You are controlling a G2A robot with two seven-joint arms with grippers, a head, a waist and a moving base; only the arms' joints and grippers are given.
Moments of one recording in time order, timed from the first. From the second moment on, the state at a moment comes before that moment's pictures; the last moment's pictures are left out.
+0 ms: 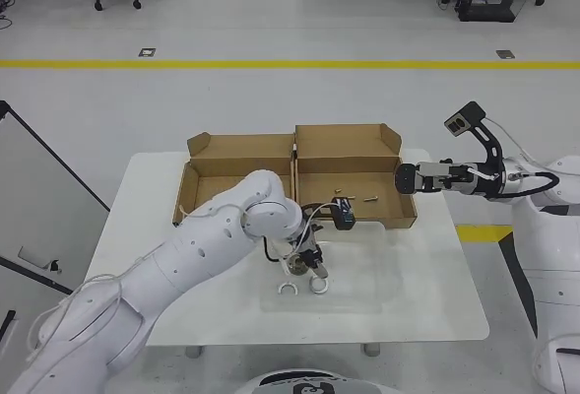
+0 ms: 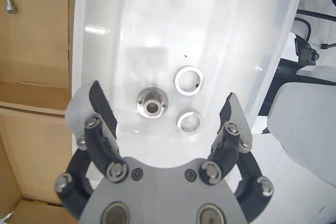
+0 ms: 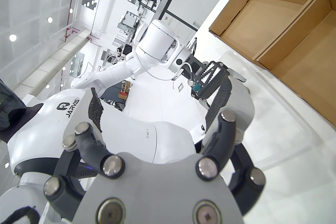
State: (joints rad) left arm 0.72 -1.30 -0.52 -1.42 0.57 -0.50 -1.29; right arm -1.12 -1.03 1.59 -1.47 0.45 -0.15 1.54
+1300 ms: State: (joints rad) left arm 0.65 -1.37 -0.38 -1.36 0.61 -0.43 -1.38; right arm -1.12 -1.03 1.59 -1.47 0.45 -0.15 1.54
